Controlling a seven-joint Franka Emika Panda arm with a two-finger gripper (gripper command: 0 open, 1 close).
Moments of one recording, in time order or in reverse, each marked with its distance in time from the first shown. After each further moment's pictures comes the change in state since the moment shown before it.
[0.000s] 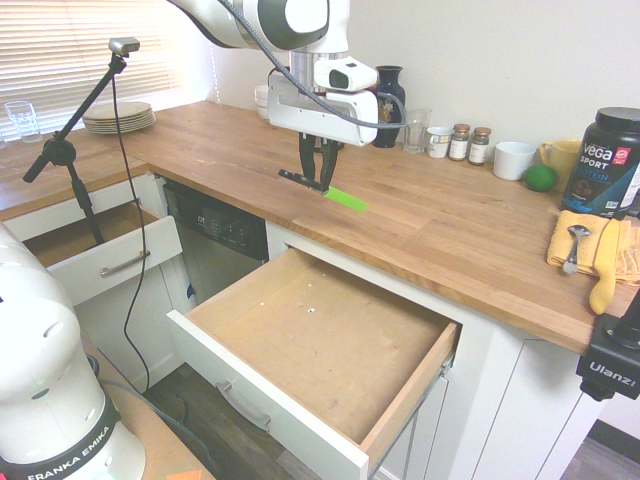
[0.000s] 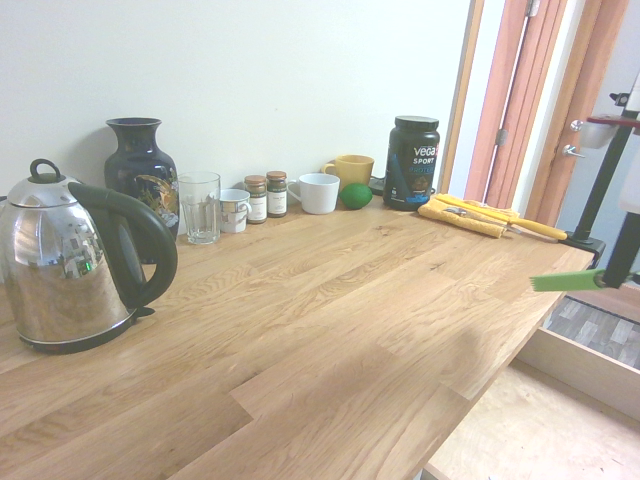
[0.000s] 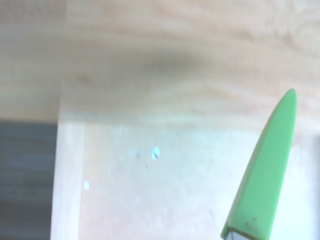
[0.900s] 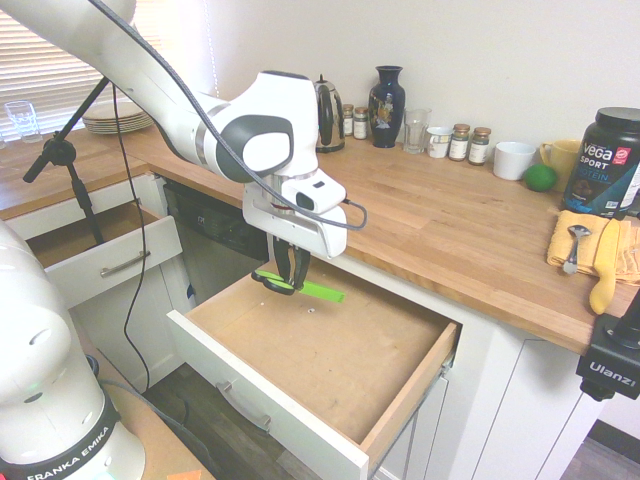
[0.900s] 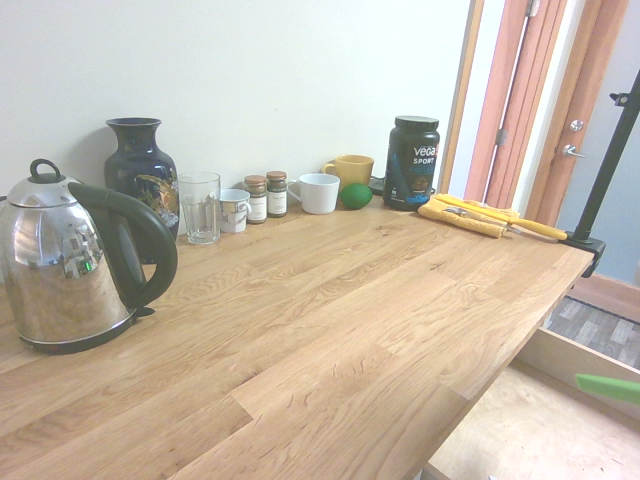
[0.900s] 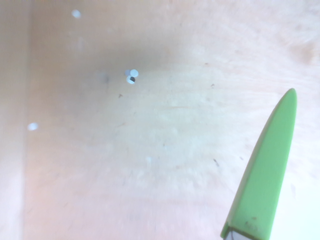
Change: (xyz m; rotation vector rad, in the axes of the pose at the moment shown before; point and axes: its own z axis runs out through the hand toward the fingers) arm -0.041 0.052 0.176 -0.016 0.000 0.014
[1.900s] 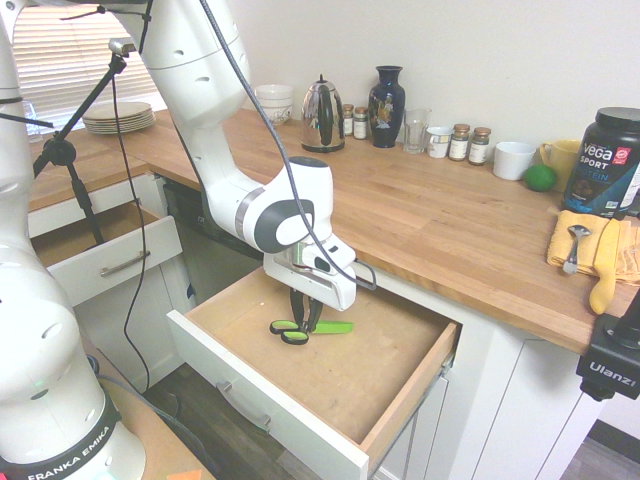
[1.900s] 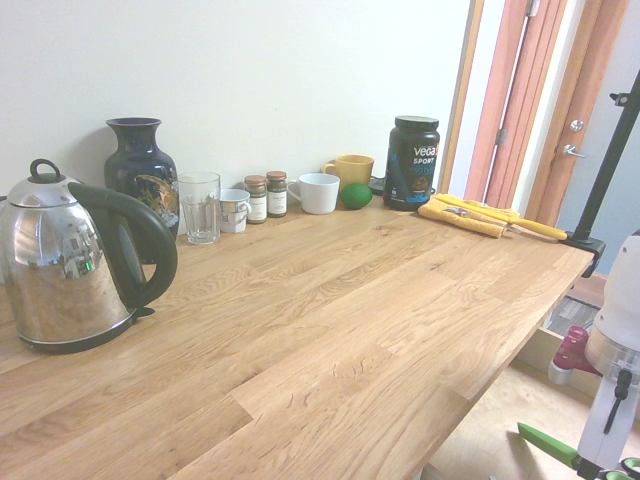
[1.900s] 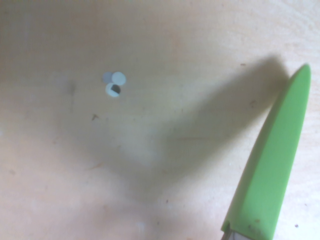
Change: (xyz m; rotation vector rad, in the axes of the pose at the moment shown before) arm 0.024 -0.026 0.118 -0.038 -0.028 -0.002
